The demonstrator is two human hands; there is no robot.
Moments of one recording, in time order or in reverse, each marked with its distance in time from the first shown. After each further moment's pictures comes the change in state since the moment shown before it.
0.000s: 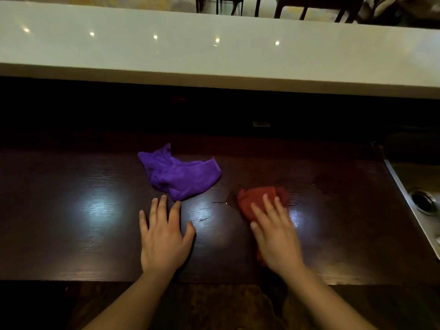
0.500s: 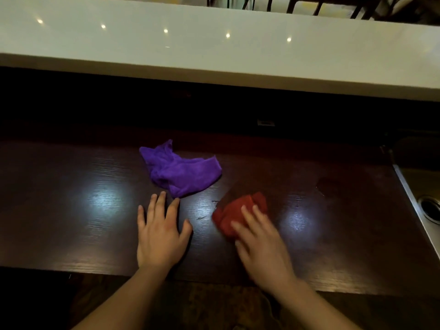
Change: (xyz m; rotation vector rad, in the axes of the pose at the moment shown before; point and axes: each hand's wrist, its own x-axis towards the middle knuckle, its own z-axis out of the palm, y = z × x) left_hand 0.000 0.002 0.001 0.008 0.009 -0.024; right_hand -0.015 -0.014 -0.001 0.060 -0.076 -0.267
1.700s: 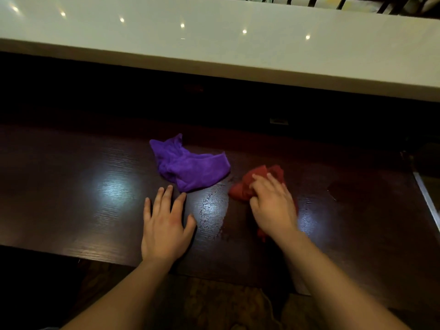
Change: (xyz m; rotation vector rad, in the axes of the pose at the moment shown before) left_hand 0.000 0.000 -0.002 0.002 0.018 -0.003; right_hand 0.087 0.021 -0.026 0.042 -0.013 0.204
